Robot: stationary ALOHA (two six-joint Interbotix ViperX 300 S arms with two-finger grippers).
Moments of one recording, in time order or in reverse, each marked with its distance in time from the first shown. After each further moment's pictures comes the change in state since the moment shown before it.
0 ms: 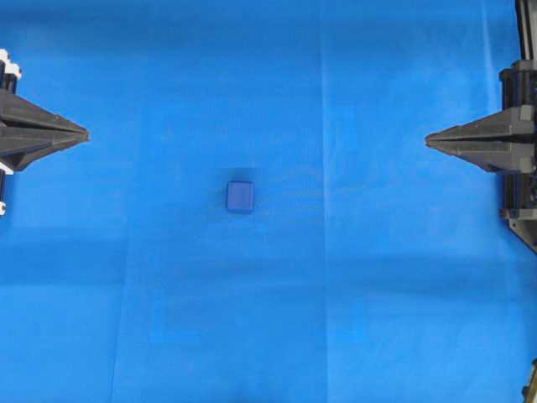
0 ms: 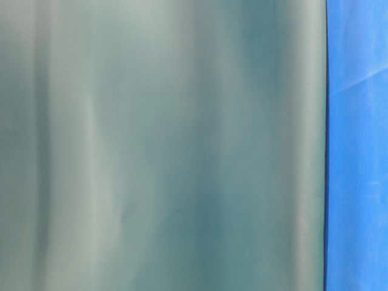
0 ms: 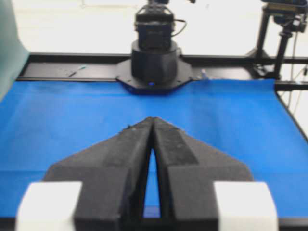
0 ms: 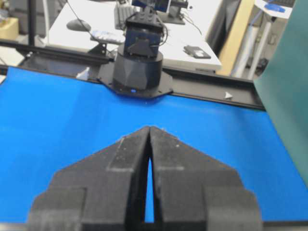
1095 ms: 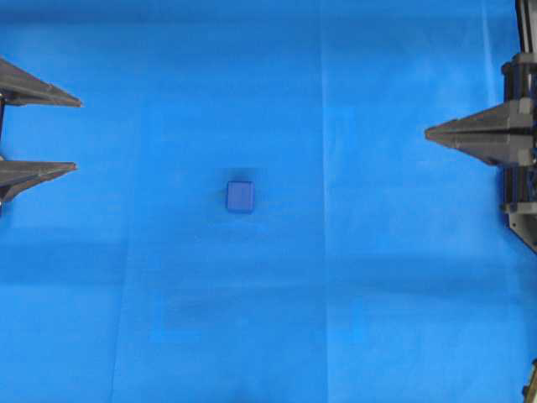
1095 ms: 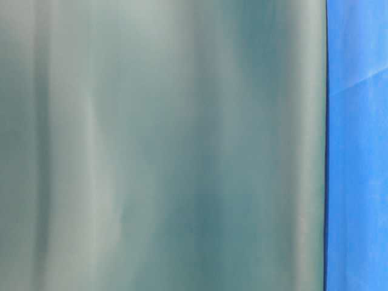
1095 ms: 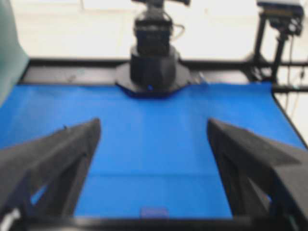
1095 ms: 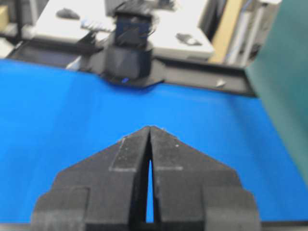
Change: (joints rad) left arm -0.005 -0.041 0.002 -0.002 0.035 0.000; right arm -0.017 -0.006 -0.032 -0.003 0.110 0.009
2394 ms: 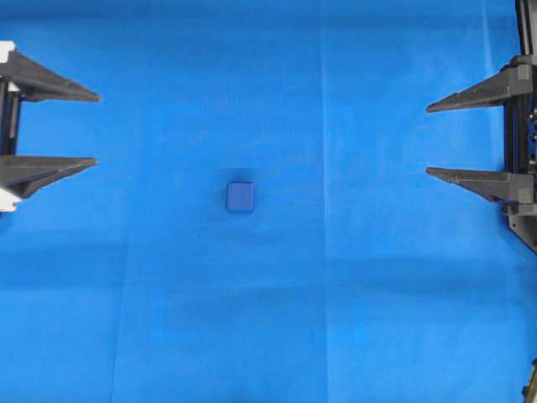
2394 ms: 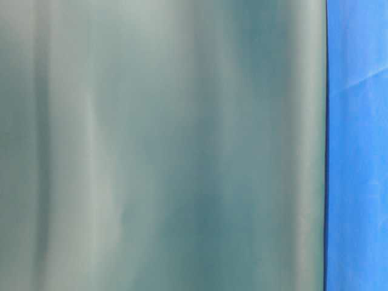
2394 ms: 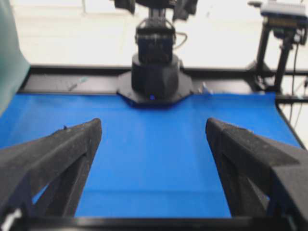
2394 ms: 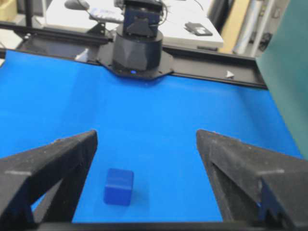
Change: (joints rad) left arm 0.011 0.152 -0.080 0.000 -0.078 0.000; right arm 0.002 0.002 -0.012 0.002 0.021 0.012
